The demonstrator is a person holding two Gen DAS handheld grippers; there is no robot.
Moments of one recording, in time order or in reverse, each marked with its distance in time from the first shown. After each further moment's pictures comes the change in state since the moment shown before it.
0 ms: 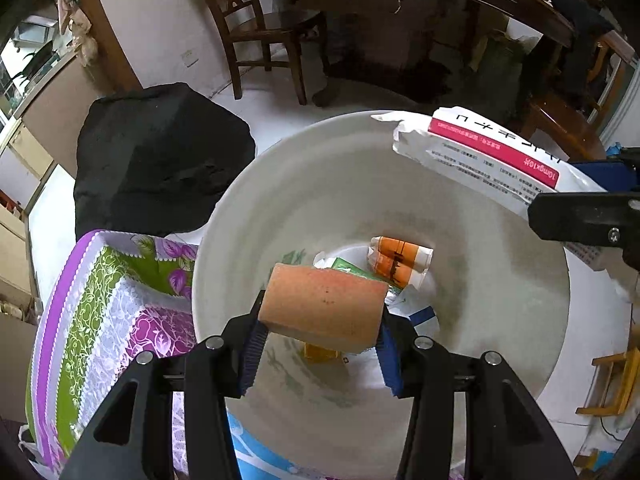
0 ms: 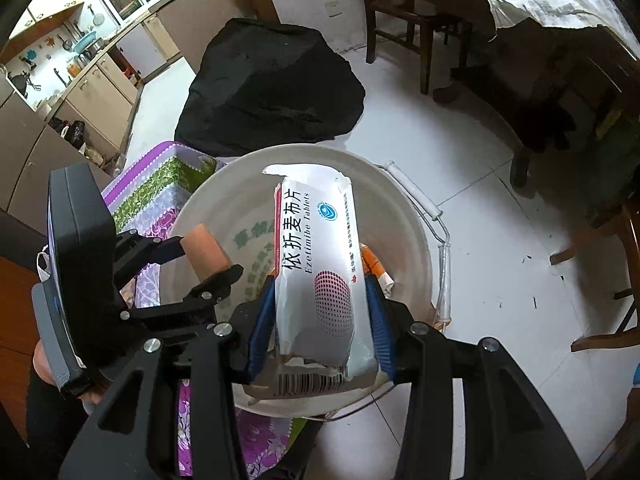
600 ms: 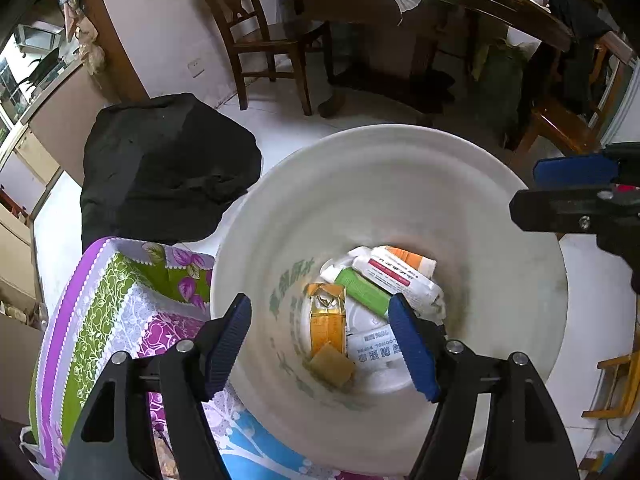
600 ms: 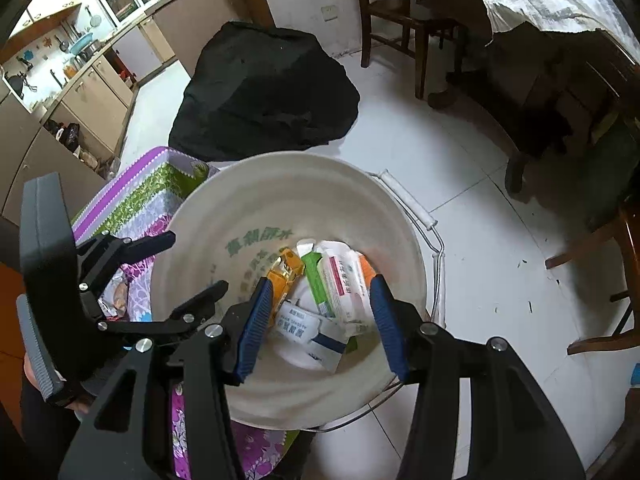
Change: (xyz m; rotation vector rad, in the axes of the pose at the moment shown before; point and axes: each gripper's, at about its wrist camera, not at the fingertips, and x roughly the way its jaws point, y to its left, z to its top) left arm -0.013 0.000 -0.001 0.007 -0.040 0.024; right arm 0.006 -0.001 0.005 -0.004 -0.010 -0.032
